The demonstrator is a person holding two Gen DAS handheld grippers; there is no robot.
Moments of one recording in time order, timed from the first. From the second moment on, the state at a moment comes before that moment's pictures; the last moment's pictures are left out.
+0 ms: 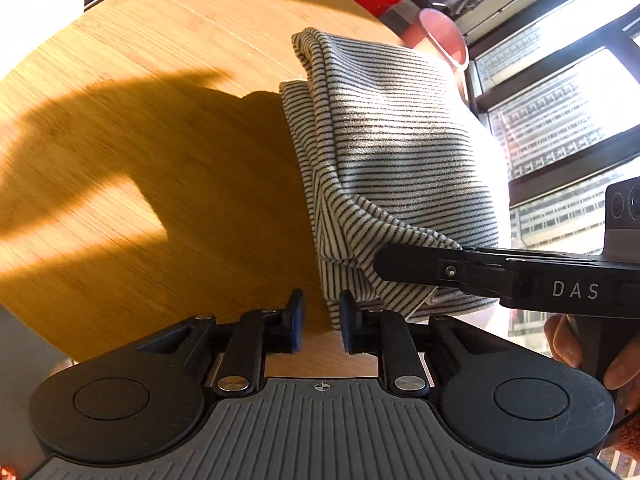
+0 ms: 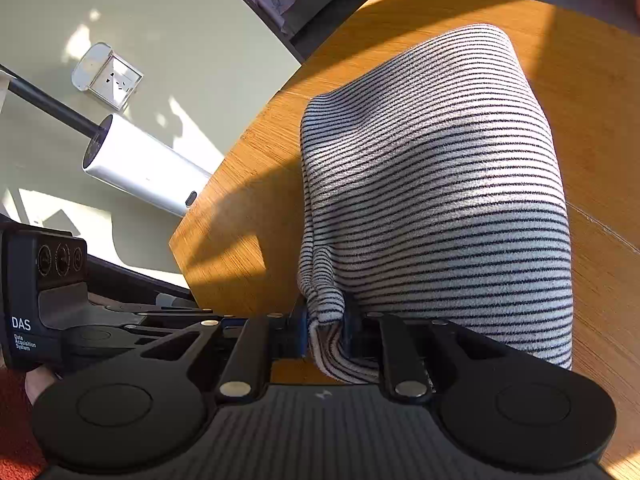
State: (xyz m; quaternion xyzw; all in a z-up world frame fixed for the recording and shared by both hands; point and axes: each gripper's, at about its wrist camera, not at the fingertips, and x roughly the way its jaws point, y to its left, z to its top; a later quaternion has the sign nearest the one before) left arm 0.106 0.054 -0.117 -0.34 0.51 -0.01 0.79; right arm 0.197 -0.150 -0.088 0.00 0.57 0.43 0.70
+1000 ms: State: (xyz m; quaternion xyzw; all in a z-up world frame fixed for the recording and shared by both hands) left arm 0.181 0.024 -0.099 -0.26 0.50 -0.03 0.83; right arm 0.191 -0.195 -0.106 -0.14 0.54 0.32 0.77
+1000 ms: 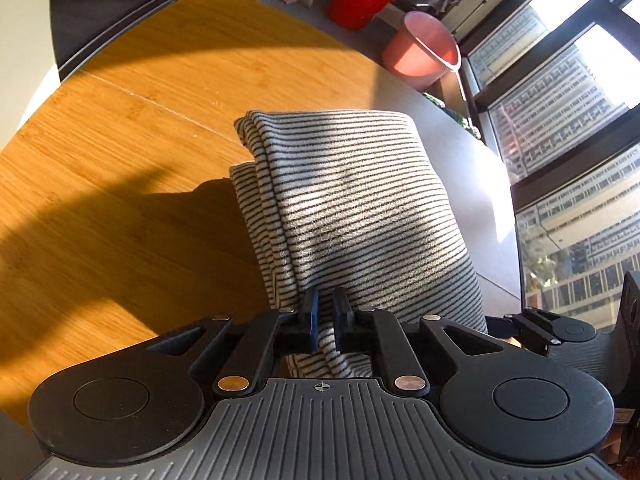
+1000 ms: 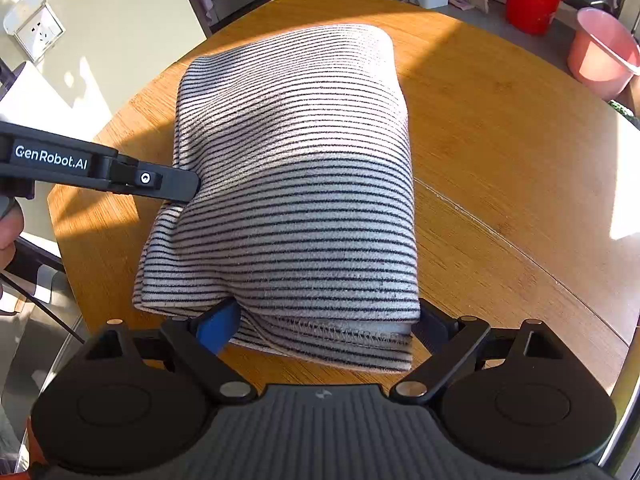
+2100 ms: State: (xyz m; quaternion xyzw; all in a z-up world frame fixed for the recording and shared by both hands) left arm 0.165 0.050 -0.107 -0.26 0.51 0.01 0.82; right arm 0.265 -0.189 -0.067 0.03 0.51 0.33 0.79
